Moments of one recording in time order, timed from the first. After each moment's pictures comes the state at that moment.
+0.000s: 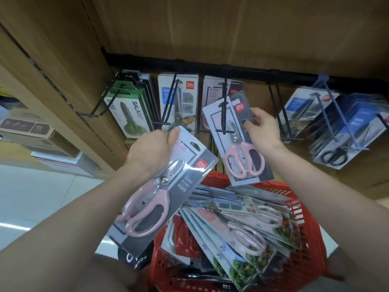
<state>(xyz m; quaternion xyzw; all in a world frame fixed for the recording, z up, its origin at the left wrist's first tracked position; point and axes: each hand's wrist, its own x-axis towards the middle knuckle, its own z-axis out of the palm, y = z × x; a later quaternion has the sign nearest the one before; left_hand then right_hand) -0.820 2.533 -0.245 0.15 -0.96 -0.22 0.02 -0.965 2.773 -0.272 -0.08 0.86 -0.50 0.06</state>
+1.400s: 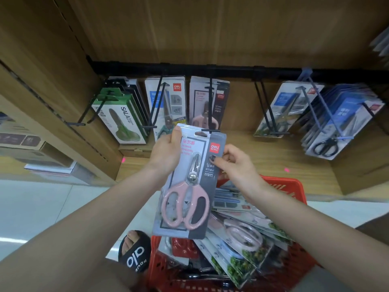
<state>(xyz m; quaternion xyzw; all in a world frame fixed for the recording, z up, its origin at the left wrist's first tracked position) -0.836 2.586 -0.251 0.32 -0.77 -0.55 0.00 -0.865 2.773 -0.283 -0.03 0.73 -0.63 0.24</state>
